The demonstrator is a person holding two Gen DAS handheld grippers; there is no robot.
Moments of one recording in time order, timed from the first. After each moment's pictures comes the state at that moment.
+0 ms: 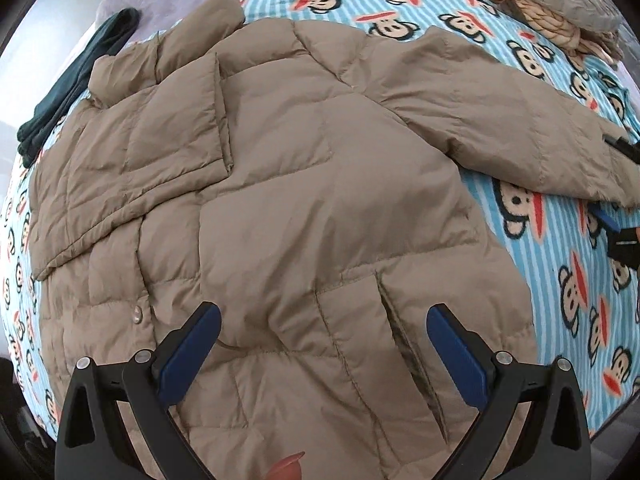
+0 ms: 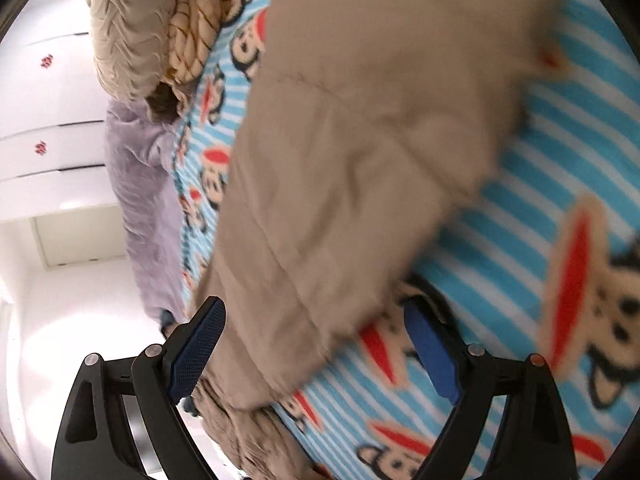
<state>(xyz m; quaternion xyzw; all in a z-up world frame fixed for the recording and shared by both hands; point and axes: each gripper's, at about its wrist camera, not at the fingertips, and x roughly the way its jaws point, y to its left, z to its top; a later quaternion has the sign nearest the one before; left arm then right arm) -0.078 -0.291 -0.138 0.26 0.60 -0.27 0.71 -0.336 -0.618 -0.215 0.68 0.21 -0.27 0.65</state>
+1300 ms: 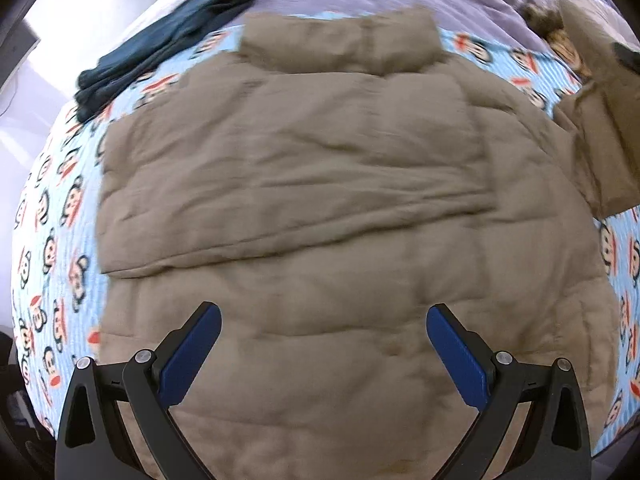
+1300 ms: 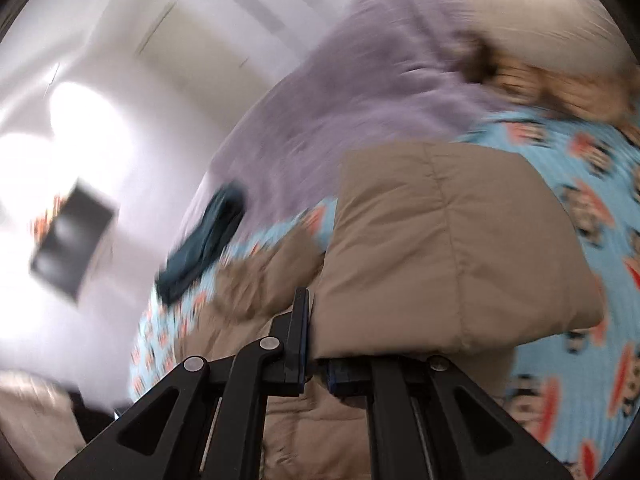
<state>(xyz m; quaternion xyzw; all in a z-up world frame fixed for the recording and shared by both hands) 0.071 -0.127 -0.135 0.21 0.58 -0.22 0.76 -0.062 -0.391 -0.053 0.30 0.34 -0.10 0.88</state>
